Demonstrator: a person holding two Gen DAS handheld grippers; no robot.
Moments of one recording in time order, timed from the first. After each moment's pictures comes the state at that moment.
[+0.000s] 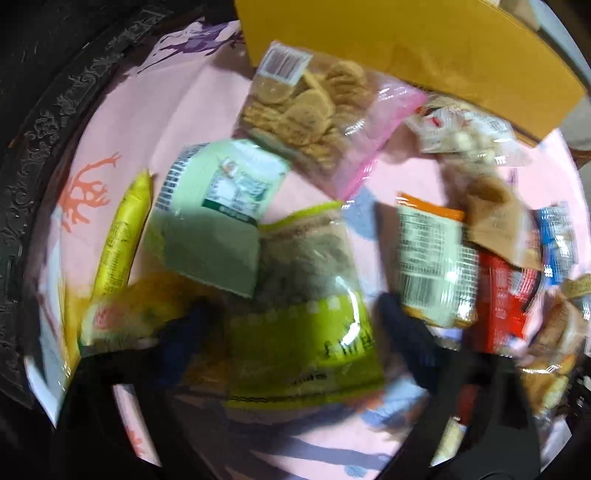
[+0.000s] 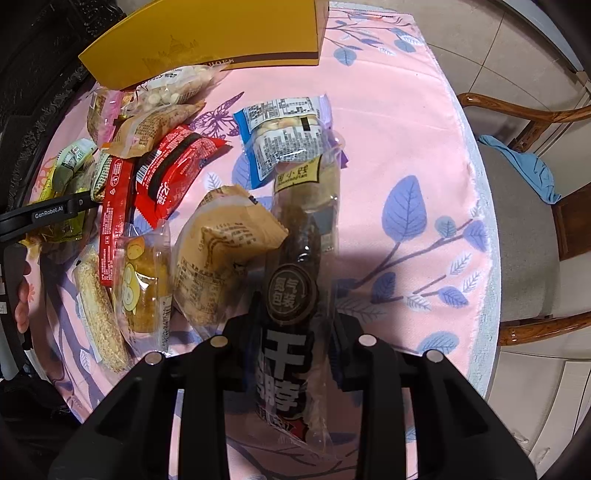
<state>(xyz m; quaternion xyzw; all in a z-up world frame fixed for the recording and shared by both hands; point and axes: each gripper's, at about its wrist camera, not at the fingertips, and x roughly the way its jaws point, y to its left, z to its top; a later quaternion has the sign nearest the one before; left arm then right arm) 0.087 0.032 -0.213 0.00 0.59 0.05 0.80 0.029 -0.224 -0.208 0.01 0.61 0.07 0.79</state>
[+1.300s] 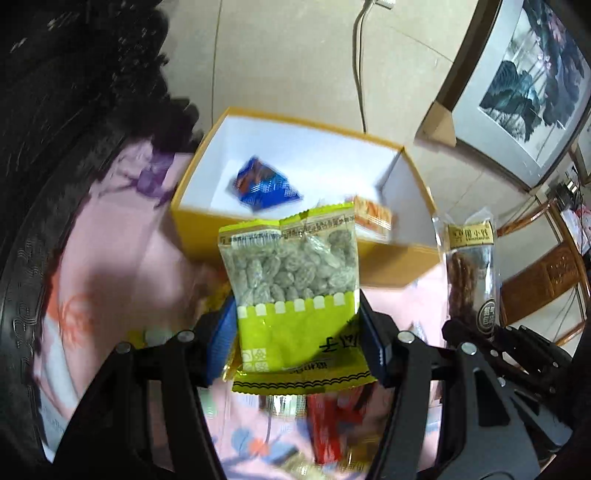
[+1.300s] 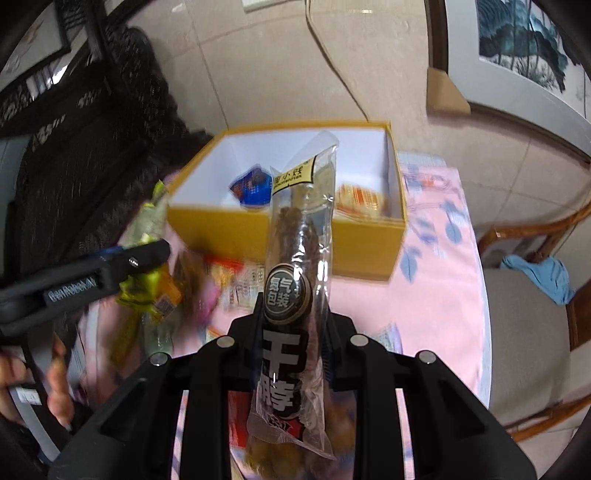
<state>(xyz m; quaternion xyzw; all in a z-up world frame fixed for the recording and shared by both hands) 0.147 0.010 -0.052 -0.09 0.46 -0.06 0.88 0.118 -0.172 -0.065 0.04 0.43 0.13 0.89</state>
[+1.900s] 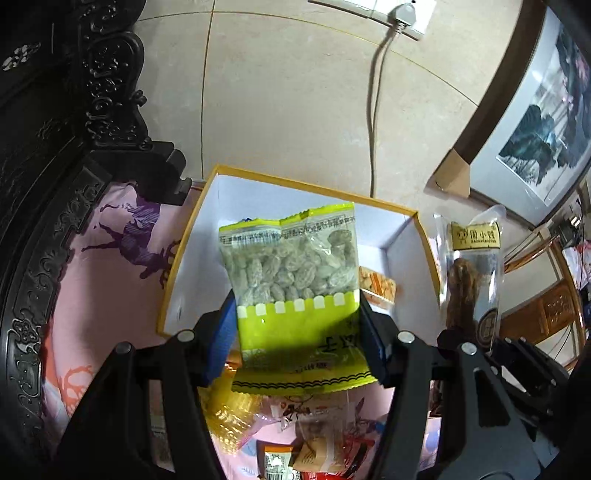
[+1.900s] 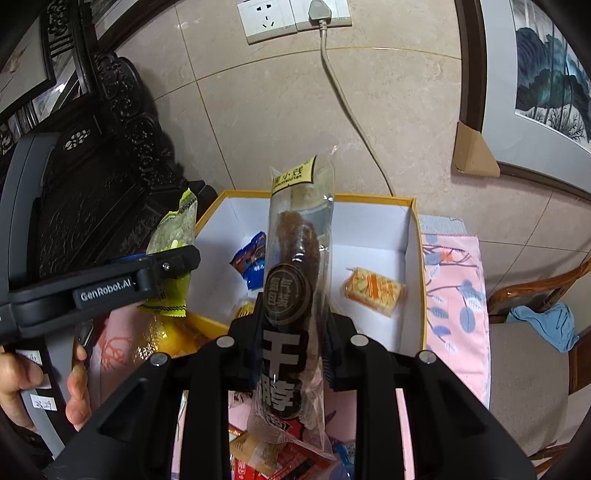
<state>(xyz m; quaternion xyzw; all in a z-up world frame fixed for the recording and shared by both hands) 0.250 0.024 -0.025 -0.11 0.45 -0.06 0.89 0.208 -0.157 -0.025 0.04 0.39 0.15 0.91</state>
